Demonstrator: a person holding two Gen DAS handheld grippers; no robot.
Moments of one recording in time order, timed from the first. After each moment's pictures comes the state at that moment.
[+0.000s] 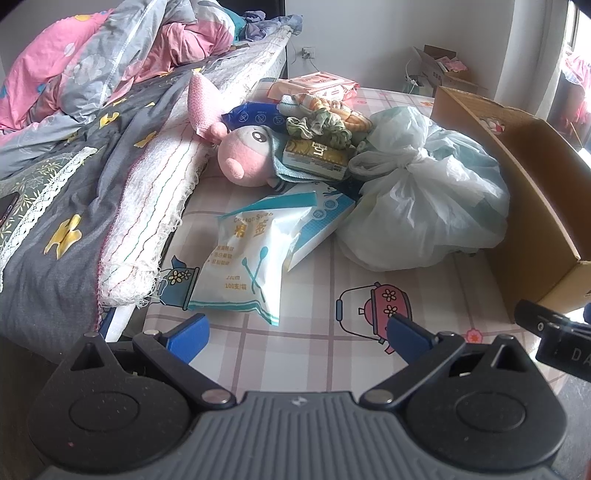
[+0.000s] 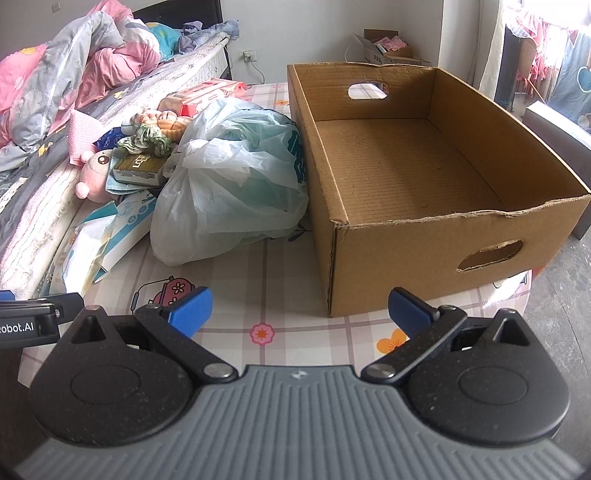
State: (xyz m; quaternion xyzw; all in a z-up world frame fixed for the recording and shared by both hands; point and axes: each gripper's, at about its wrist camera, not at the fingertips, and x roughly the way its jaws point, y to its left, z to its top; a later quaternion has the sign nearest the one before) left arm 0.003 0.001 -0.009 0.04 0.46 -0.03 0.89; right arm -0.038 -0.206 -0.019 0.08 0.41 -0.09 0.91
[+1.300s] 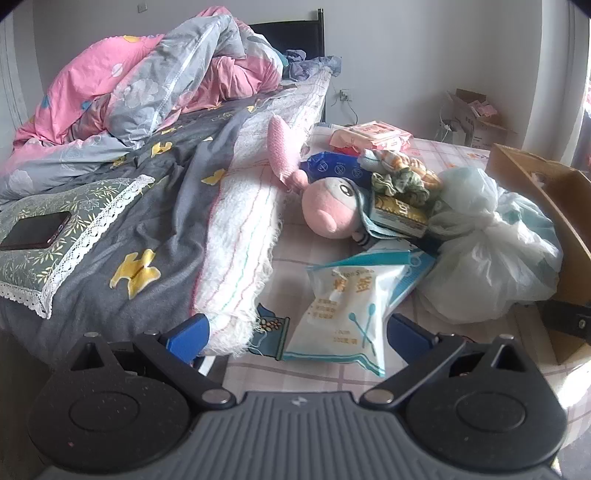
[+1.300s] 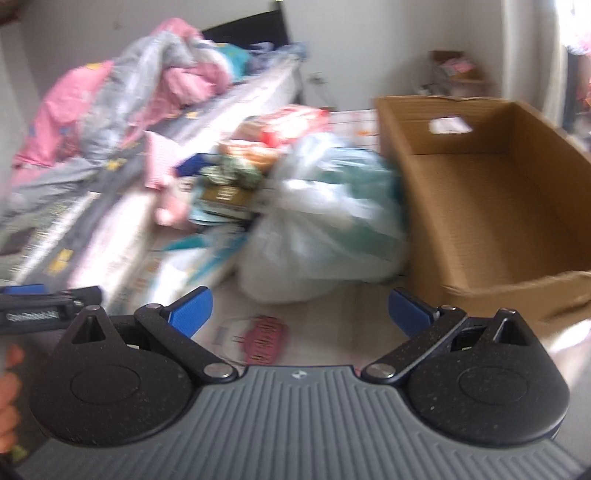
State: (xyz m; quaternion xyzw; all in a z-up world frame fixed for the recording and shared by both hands) left arm 0.013 0.081 0.011 0.03 0.38 0.02 0.92; right arm -0.008 -0.180 0.002 0.12 0.37 0.06 0.92
